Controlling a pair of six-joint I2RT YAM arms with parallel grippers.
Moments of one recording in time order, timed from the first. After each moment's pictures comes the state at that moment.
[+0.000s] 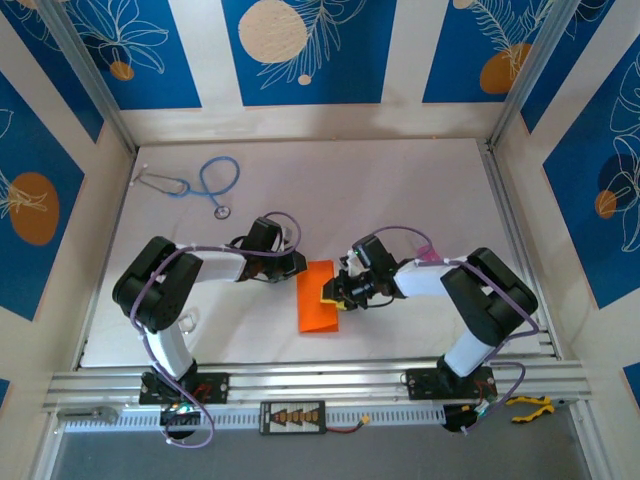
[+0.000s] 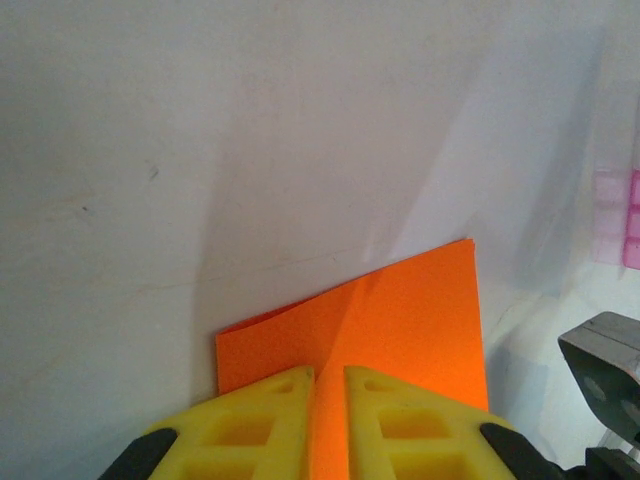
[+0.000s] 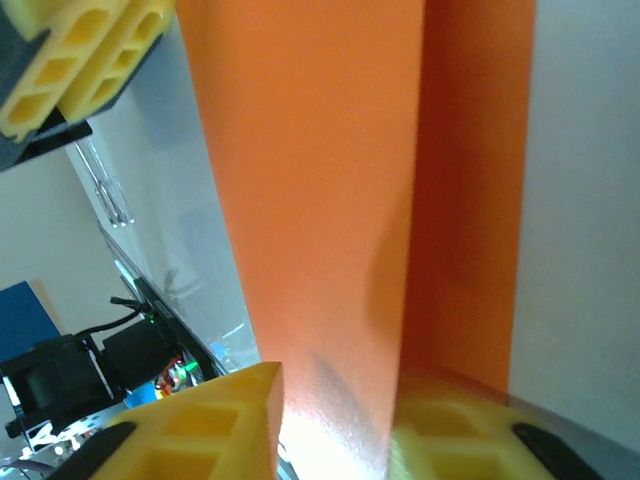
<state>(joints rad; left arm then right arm) -0.55 1.78 0.80 0.08 0.45 -0.83 0.62 1.64 0.63 0.03 -0.71 0.97</state>
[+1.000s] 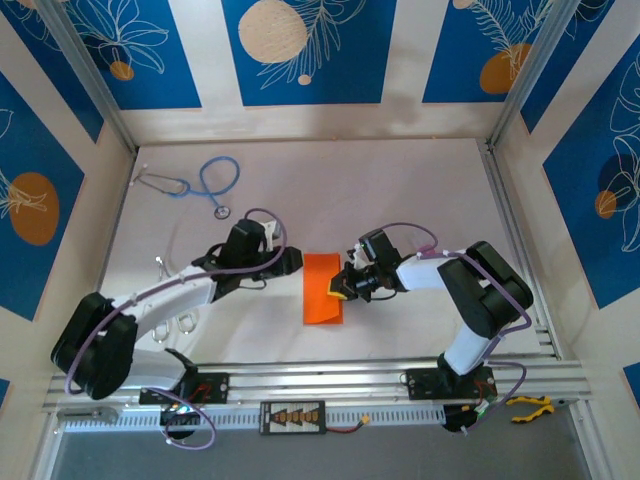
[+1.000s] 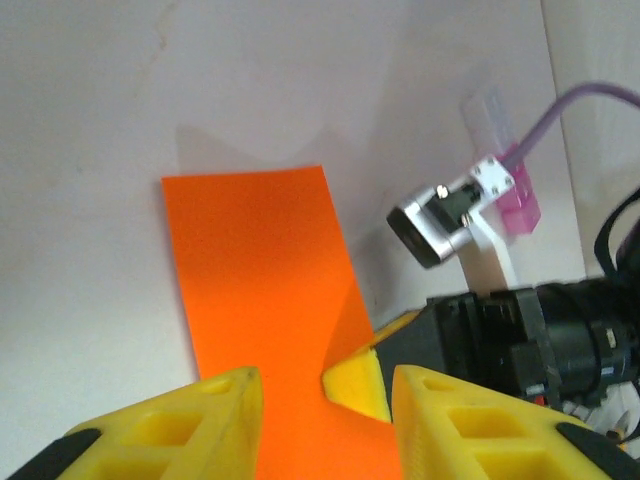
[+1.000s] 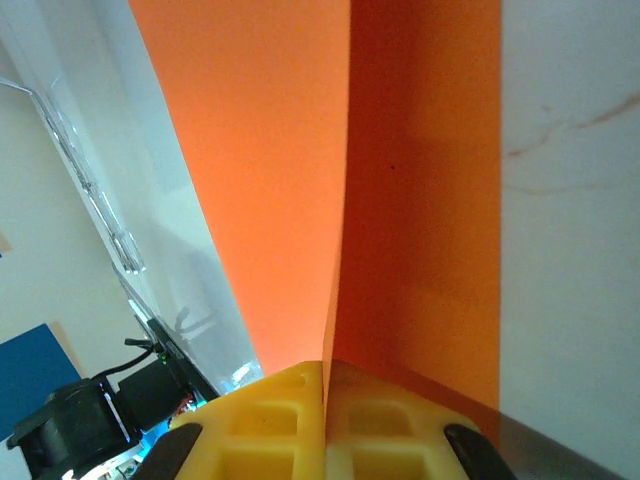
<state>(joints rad) -0.64 1.32 0.68 -0.05 0.30 -0.74 0.55 1.68 0.64 0.05 -0.71 0.97</state>
